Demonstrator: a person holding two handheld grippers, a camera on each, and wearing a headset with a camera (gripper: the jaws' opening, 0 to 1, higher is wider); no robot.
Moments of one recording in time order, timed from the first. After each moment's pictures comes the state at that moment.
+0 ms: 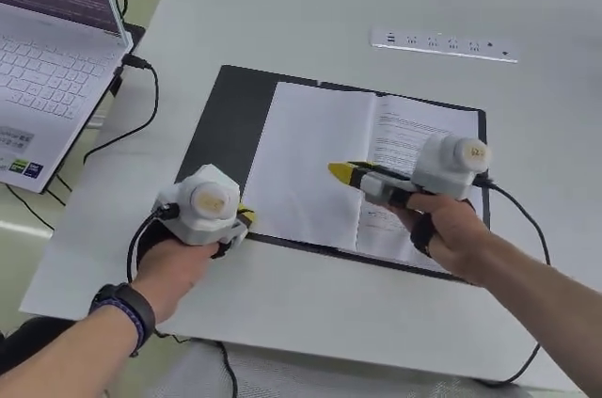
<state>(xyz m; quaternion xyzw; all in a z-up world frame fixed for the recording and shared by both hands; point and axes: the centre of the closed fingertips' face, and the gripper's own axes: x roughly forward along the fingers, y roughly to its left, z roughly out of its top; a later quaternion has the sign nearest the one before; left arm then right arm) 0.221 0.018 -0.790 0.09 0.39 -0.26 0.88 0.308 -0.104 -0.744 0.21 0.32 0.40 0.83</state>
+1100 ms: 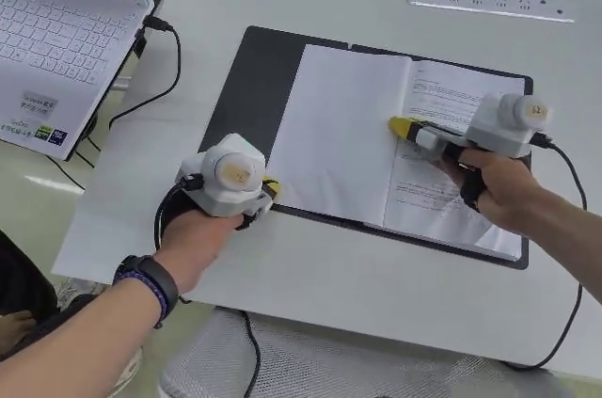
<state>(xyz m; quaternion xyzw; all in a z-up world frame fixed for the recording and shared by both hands) 0.222 0.017 -0.790 0.08 0.41 -0.25 0.87 0.341 -0.126 -0.759 0.23 0.32 0.38 0.84</state>
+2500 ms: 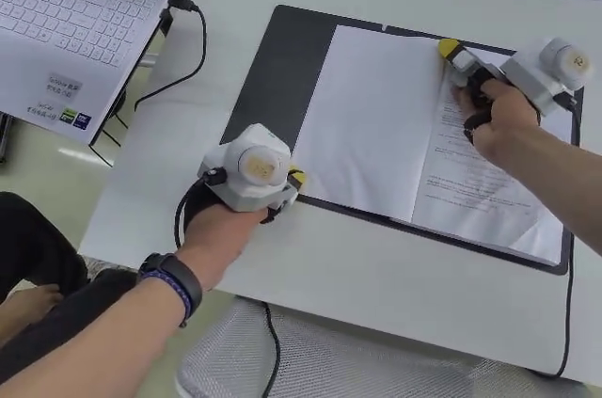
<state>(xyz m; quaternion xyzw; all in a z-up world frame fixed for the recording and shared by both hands) 0.223 0.018 -0.791 0.07 0.41 -0.24 0.88 0.458 -0.148 -0.764 0.37 0.26 0.21 0.86</state>
